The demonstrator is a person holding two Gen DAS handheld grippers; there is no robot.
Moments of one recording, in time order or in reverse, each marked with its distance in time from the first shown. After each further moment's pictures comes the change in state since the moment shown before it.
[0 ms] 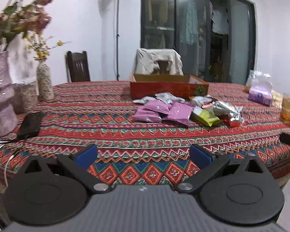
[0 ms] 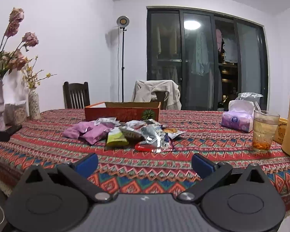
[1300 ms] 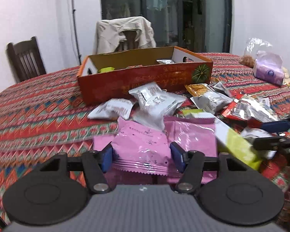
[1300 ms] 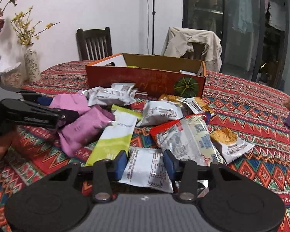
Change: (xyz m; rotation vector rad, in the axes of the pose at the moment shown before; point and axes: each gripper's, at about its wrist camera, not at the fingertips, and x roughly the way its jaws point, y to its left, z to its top) left arm 0.233 -0.017 0.078 0.145 0.189 -0.154; right arm 0.243 0.016 0.059 -0.093 0.379 0.207
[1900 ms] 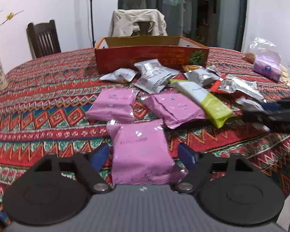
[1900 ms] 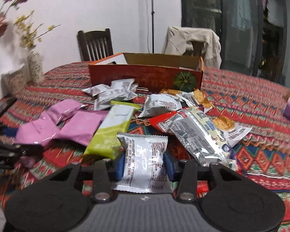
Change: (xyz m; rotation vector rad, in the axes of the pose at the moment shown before) left arm -0.049 -0.019 -0.050 -0.102 0.070 0.048; right arm -0.020 0.001 -0.020 0.007 -0.014 0.000
